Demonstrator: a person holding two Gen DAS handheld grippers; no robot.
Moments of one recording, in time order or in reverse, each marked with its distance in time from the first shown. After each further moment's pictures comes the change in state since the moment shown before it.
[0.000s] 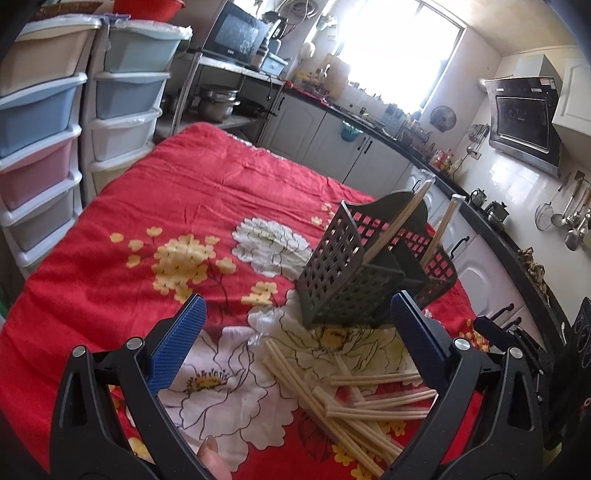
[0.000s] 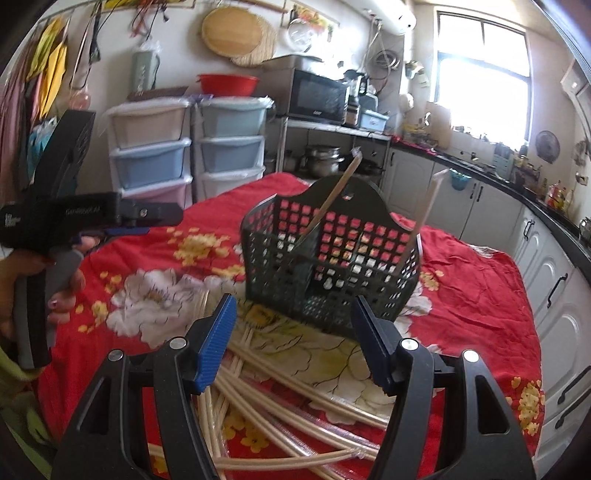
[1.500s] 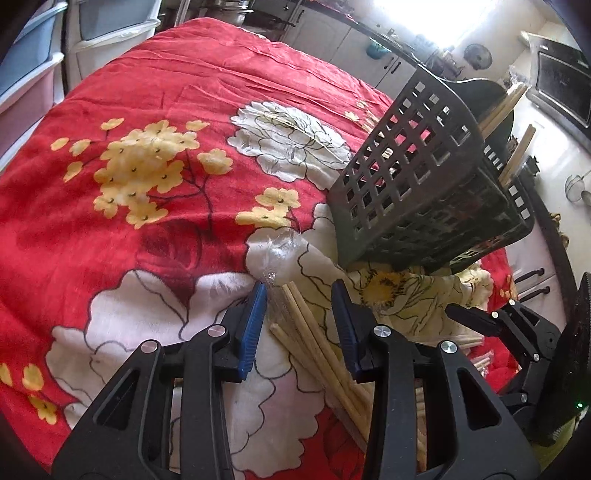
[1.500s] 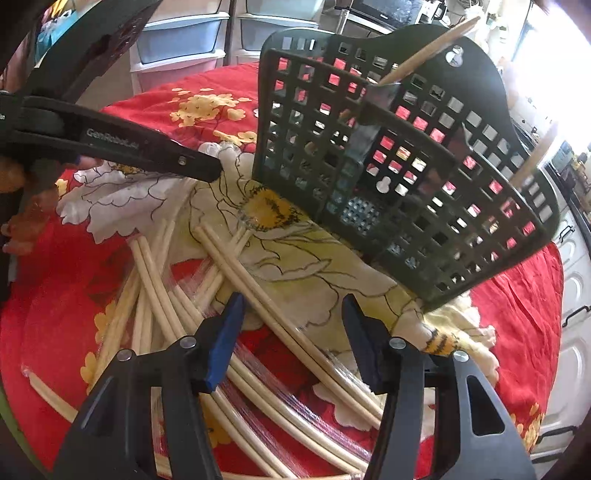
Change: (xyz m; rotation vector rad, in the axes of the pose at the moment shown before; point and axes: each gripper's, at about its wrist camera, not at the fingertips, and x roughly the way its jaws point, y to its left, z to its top) left arm 0.102 0.016 -0.024 -0.040 0.354 0.057; right arm 0.107 0.010 -0.031 -0.216 0.426 0.095
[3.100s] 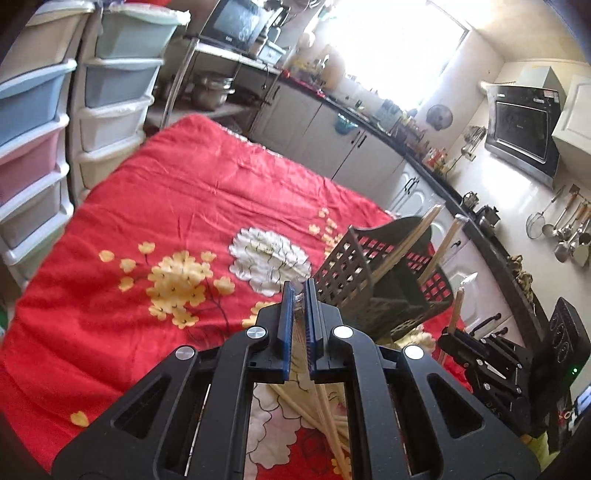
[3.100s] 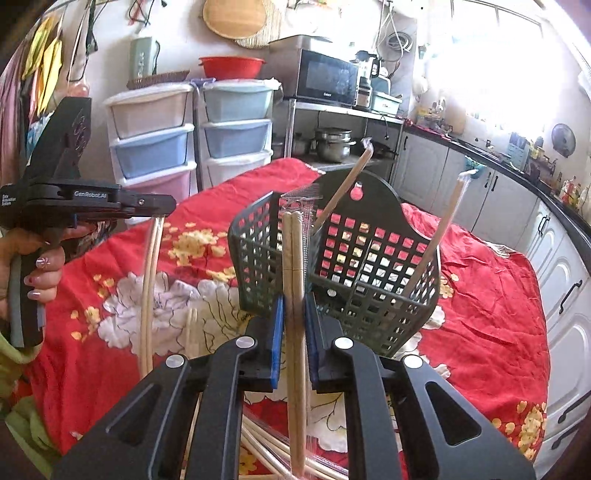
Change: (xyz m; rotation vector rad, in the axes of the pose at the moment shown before) left arm -0.106 0.004 0.026 0.022 -0.313 -0.120; right arm -0.095 -0.030 0.018 0.210 -0.366 -0.036
